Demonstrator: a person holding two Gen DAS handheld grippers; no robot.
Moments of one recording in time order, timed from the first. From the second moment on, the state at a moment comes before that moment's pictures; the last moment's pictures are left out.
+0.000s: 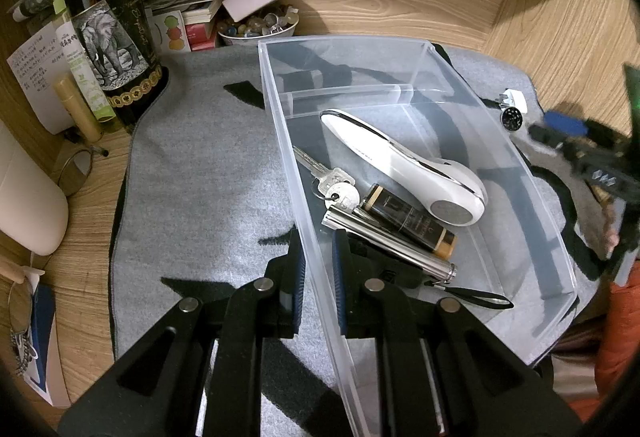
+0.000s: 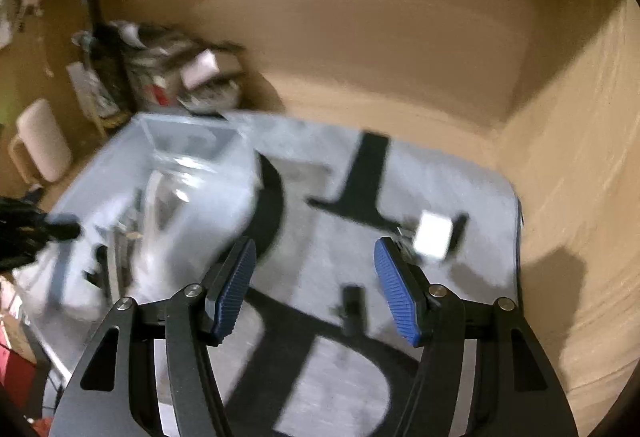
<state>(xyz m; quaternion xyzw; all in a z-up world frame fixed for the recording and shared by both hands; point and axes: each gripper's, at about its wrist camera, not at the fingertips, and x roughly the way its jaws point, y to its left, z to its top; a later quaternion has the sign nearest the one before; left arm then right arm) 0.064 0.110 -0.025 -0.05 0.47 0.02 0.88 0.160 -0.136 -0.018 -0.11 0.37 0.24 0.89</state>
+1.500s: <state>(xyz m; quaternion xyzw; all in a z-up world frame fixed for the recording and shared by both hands) 0.063 0.109 -0.025 -0.05 0.47 0.02 0.88 0.117 -0.085 0.037 -0.12 0.29 0.34 0.89</state>
